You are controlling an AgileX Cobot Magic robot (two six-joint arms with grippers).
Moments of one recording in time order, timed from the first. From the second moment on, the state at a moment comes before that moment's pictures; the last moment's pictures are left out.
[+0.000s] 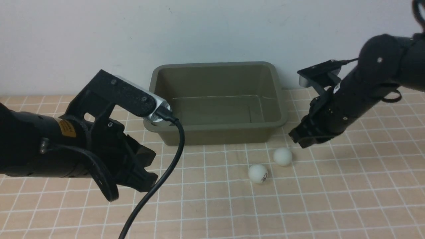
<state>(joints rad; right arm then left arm) 0.29 1.84 -1.36 0.25 0.93 -0.34 -0.42 1.17 -0.86 -0.34 0.62 0.39</state>
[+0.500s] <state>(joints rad) 0.29 1.82 -1.46 0.29 0.98 -0.34 -0.42 1.17 -0.86 -0.37 0.65 0.39</state>
